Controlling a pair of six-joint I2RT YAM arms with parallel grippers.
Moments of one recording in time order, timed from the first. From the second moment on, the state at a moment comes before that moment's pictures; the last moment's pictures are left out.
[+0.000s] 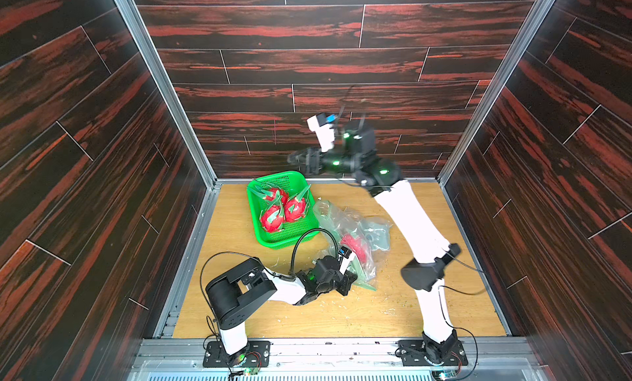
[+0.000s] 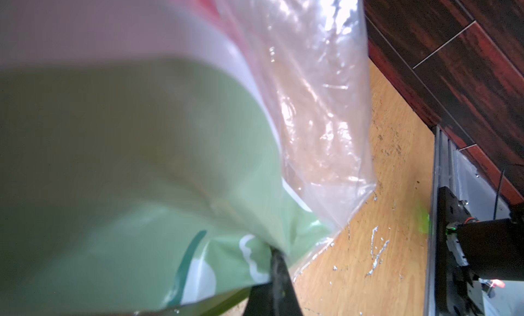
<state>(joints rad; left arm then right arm) -0.96 1.79 0.69 0.56 0.19 -0.45 0.69 2.09 2.66 -0.77 -0.45 0.42</state>
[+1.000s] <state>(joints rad) -0.97 1.76 0.73 0.41 0.15 -0.35 0.58 2.07 2.35 -1.24 -0.42 0.46</state>
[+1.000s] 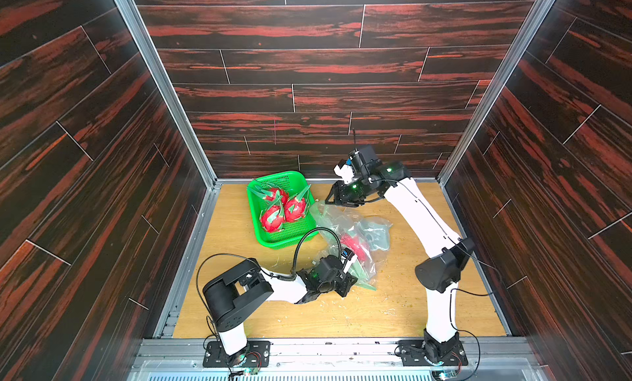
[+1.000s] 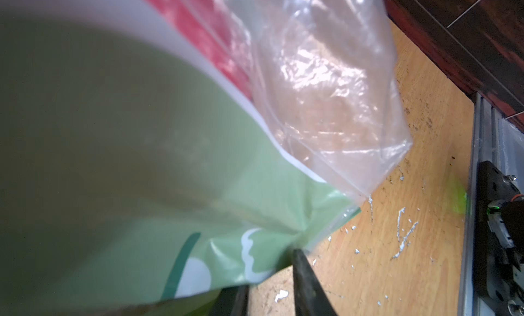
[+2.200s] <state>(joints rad) -0.98 1.78 0.74 0.38 0.14 -0.32 0.59 2.21 2.38 -1.34 -0.28 0.46</state>
